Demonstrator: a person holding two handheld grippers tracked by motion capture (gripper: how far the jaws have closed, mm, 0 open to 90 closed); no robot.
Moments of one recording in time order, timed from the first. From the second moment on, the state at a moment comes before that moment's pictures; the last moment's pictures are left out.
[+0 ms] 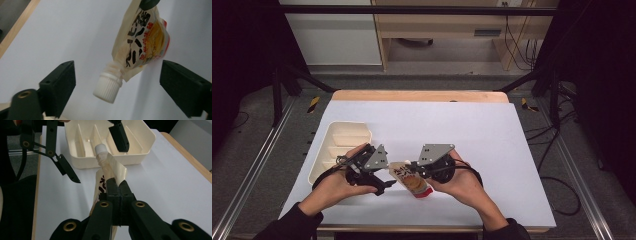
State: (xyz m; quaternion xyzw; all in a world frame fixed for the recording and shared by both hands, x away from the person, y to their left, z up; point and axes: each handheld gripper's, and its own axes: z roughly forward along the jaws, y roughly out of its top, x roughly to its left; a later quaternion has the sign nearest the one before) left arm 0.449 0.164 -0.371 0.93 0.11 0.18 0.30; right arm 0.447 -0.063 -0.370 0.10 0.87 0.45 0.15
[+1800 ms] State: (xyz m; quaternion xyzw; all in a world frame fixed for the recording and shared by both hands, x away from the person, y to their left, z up) left arm 0.450 0.149 -0.371 0.94 0.07 0.13 0.29; right arm 0.424 -0.122 -0.417 0.27 0.84 0.42 0.22
